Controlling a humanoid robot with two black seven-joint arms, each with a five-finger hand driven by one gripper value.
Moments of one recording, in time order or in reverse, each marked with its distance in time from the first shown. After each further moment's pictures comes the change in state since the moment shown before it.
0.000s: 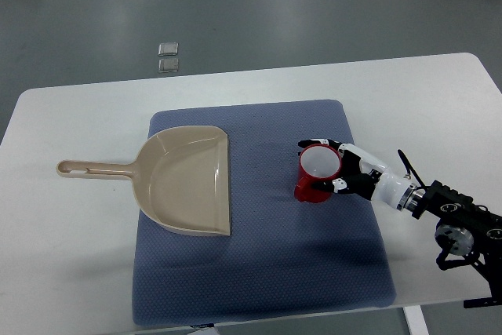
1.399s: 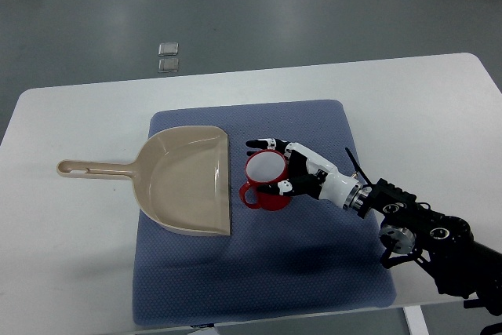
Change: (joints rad) left arm 0.000 0.000 0.000 0.000 0.000 0.000 0.000; right arm 0.061 0.183 -0.050 -0.002 -0.035 -0.120 0.000
